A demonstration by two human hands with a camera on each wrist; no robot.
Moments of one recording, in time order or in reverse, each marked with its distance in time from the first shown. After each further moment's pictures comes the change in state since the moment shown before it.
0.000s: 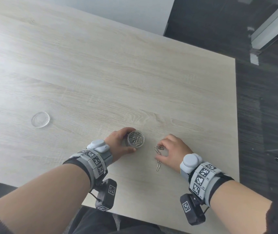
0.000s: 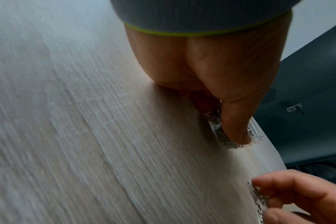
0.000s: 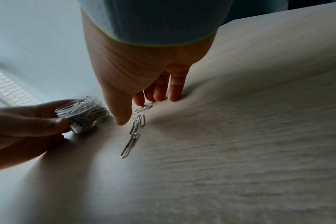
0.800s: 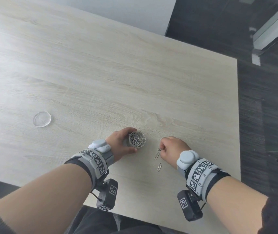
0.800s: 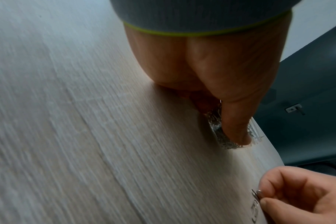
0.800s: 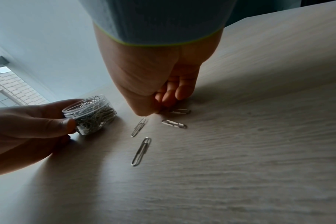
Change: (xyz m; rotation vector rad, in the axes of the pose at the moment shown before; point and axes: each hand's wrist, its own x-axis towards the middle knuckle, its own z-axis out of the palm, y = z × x) left_hand -0.002 0.003 -0.001 0.005 0.011 -0.019; right_hand 0.011 -0.015 -0.006 -0.094 -0.105 0.151
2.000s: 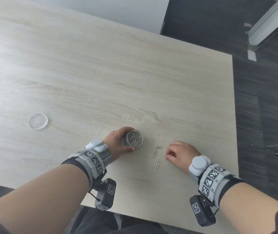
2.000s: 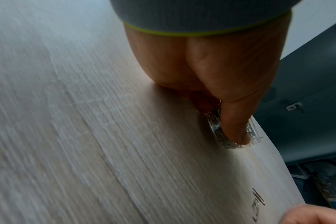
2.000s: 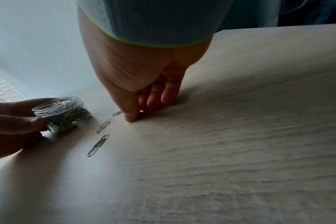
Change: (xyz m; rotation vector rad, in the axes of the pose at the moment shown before) left_hand -0.001 0.005 -0.002 -0.018 -0.027 -0.023; right_hand -0.024 0.040 0.005 0.045 -0.014 -0.082
